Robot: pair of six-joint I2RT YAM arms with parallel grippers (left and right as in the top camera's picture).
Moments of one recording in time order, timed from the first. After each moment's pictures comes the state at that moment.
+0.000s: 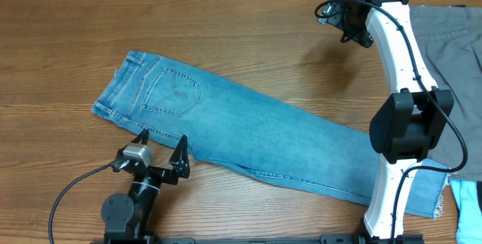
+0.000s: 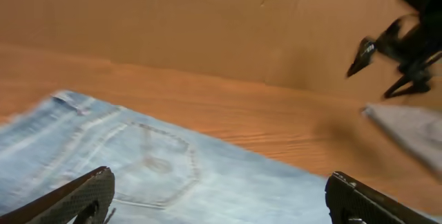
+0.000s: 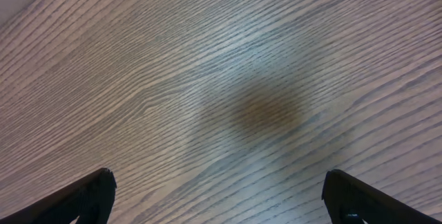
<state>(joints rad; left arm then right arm) -0.01 0.02 0.01 -0.04 0.26 -0.30 0.06 2.27 2.20 -1.11 0.06 0.57</state>
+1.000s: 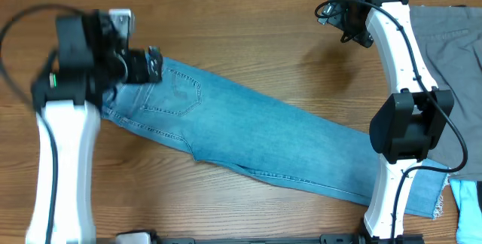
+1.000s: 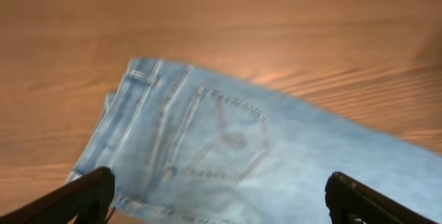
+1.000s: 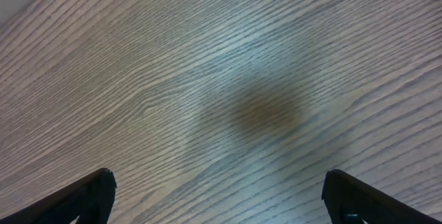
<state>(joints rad) 0.06 1.46 1.53 -0.98 0.16 0.03 0.06 2.27 2.20 -1.11 0.06 0.57</state>
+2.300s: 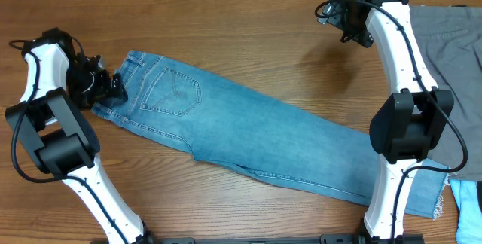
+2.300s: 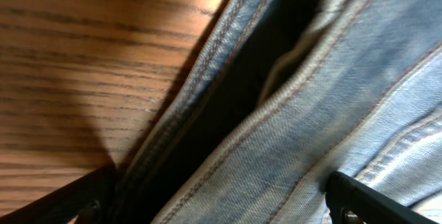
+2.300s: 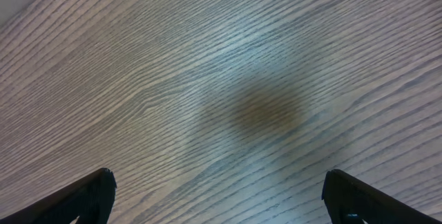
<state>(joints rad) 0.41 2.32 1.86 -1.22 0.16 0.19 0.06 2.27 2.20 -1.11 0.06 0.57</state>
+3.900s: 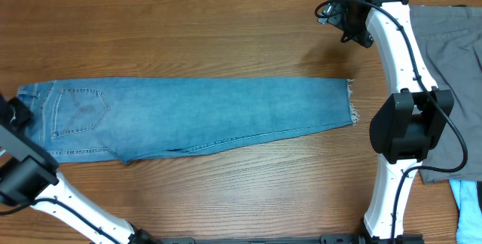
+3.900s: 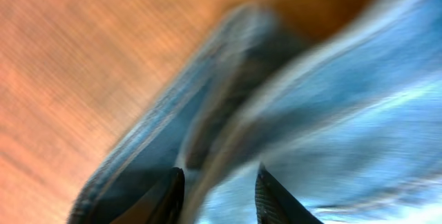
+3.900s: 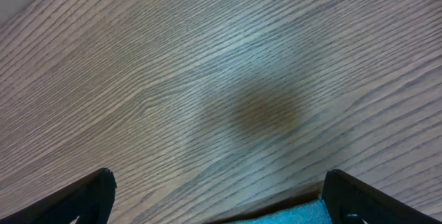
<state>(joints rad) 0.80 2.32 1.92 -1.02 -0.12 0.00 0.06 2.27 2.20 -1.11 0.06 0.57</state>
